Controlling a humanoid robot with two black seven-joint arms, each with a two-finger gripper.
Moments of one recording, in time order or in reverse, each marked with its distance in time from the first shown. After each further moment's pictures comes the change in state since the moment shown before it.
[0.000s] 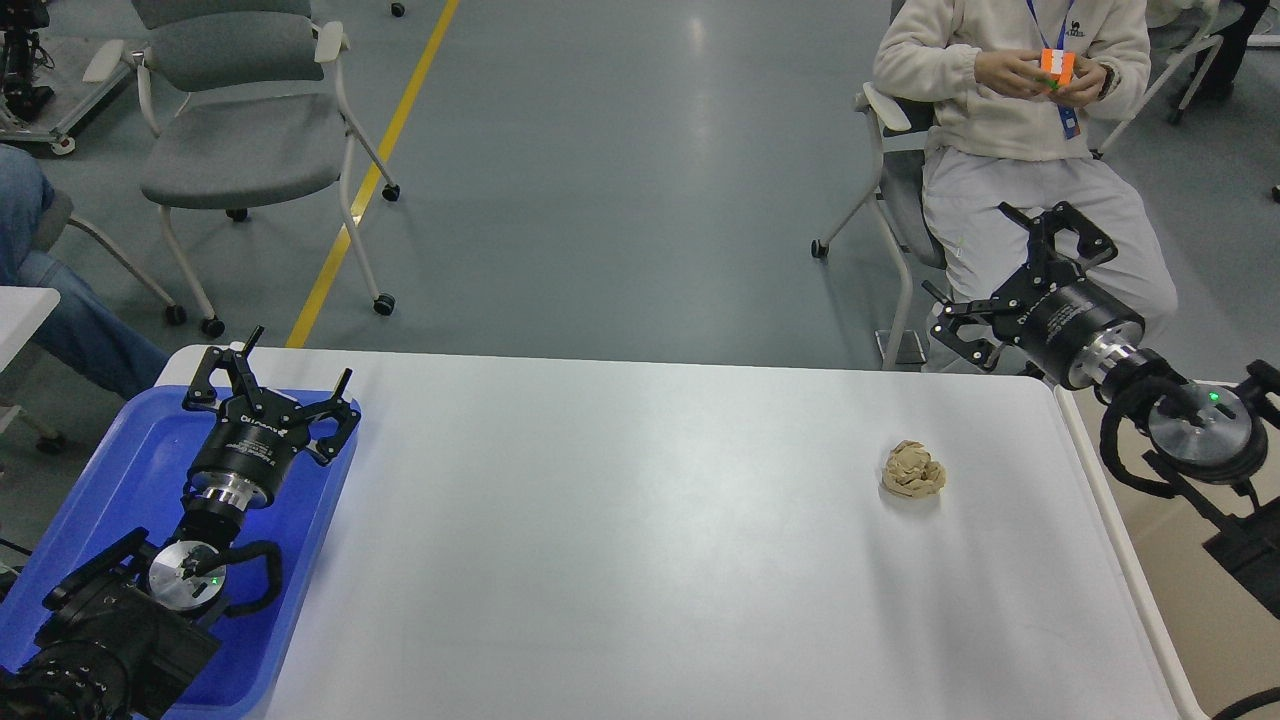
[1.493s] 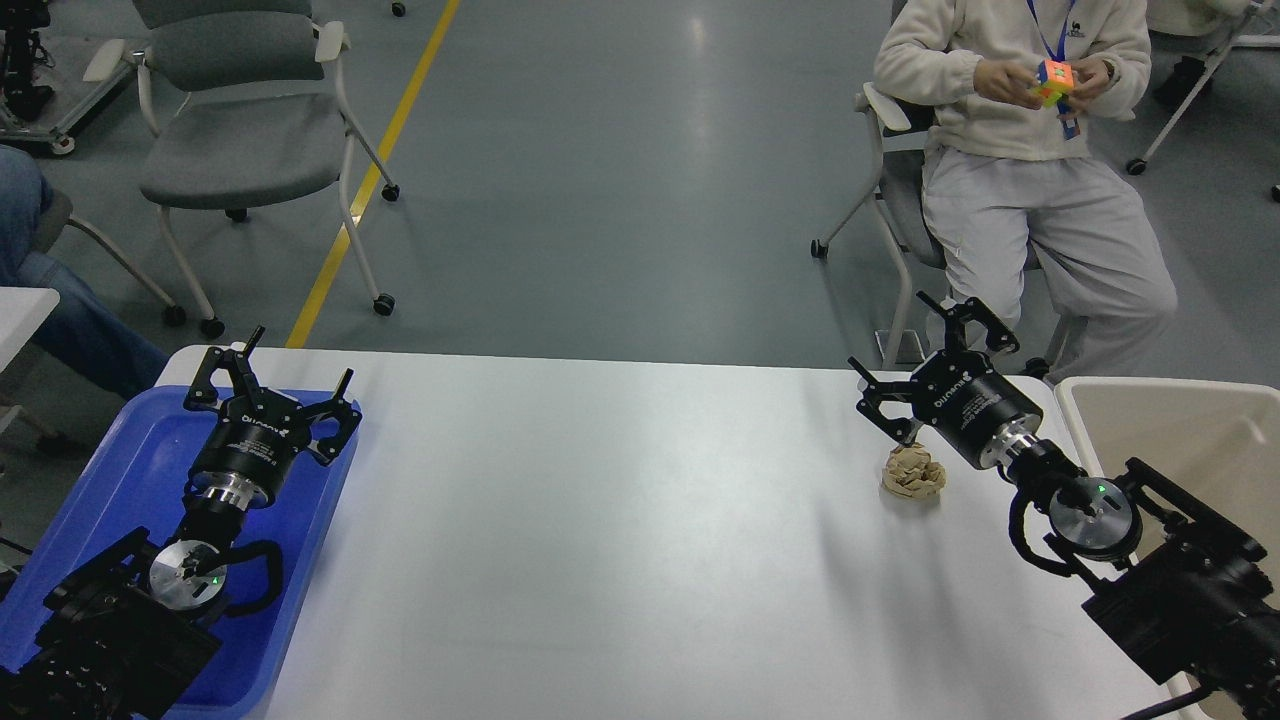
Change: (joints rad) left arm 0.000 0.000 0.000 0.000 0.002 0.000 0.001; right arm -0.051 0.252 0.002 -0.394 -0.054 0.320 0.045
